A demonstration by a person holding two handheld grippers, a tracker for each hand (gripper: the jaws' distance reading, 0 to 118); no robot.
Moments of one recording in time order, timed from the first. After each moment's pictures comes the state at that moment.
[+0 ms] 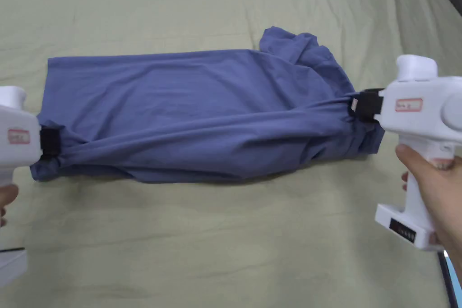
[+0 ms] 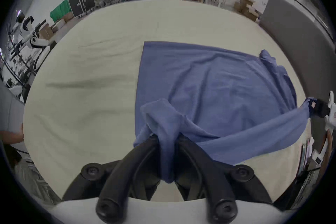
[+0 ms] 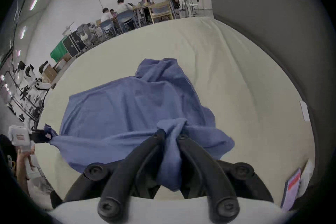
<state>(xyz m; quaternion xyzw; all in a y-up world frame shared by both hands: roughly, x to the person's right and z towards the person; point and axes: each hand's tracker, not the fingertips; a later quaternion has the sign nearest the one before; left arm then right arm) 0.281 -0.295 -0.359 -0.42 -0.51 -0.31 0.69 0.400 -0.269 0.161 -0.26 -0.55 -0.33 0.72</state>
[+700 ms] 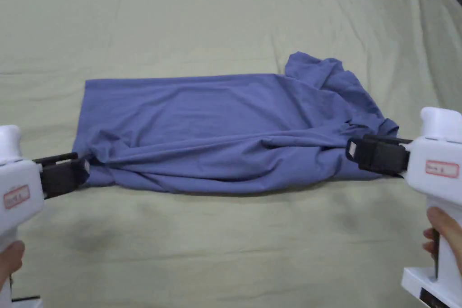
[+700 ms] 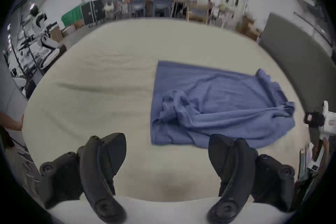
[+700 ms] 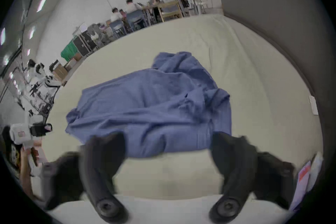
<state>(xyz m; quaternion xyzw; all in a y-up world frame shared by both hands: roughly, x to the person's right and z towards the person) 0.160 -0.256 -0.350 -0.32 -0.54 -0.19 0.75 0.304 -0.257 0.167 -0.24 -0.51 -0.31 0.76</state>
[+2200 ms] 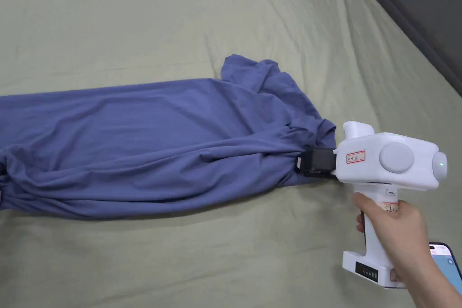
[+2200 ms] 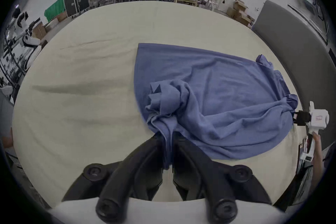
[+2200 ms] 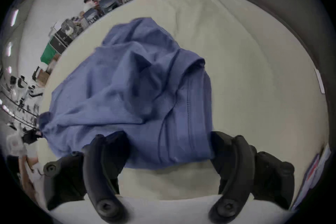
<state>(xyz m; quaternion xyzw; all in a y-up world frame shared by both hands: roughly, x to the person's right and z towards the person) 0.265 -0.313 -0.375 -0.40 -0.56 -0.26 0.68 0.415 -0.366 0.184 -0.32 -0.54 -0.42 0.65</state>
